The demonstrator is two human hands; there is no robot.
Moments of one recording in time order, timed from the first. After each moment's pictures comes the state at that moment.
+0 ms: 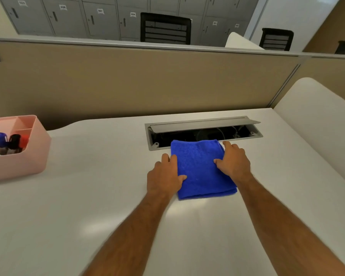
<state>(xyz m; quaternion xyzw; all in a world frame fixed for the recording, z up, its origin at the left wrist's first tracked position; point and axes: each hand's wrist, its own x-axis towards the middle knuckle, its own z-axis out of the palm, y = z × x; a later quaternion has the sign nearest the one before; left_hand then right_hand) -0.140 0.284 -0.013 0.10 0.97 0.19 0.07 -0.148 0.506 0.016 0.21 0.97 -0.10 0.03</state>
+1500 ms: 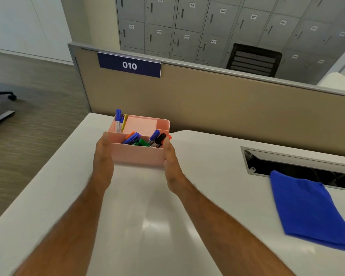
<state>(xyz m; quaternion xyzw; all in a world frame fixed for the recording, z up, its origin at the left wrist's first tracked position) -0.133 -0.170 0.017 -0.25 0.67 0.68 -0.15 -0.159 0.004 0.028 -0.01 0.71 -0.68 0.17</state>
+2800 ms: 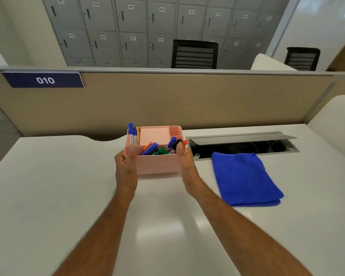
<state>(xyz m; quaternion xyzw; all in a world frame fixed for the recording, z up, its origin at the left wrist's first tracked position) -0.150 0.058 0.032 -0.19 0.69 0.69 -0.08 -0.143 0.216 0.054 0.09 0.71 -0.69 0.05</state>
